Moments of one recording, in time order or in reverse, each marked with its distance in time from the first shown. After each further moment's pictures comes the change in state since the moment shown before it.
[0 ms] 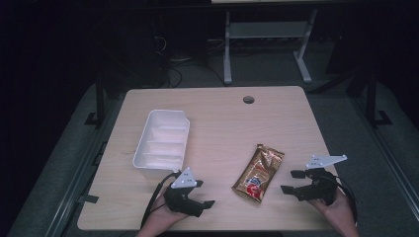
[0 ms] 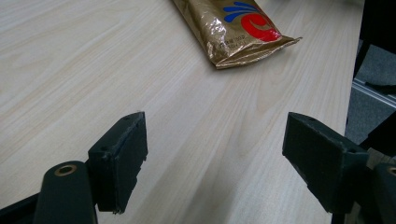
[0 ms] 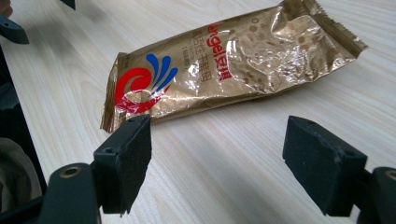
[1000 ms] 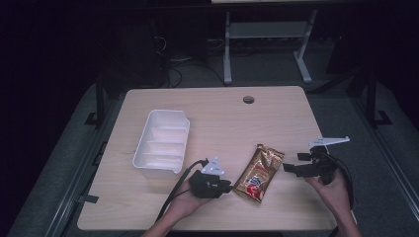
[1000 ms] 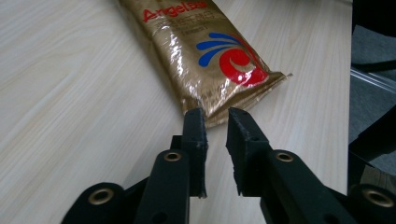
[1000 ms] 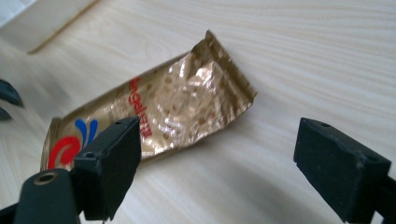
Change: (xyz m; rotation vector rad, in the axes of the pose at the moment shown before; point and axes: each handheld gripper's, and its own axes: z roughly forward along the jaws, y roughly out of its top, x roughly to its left) left arm -0.002 0.058 0.057 0.107 -0.093 0.085; right arm -0.038 0.031 0.003 -0.038 -0.121 0.179
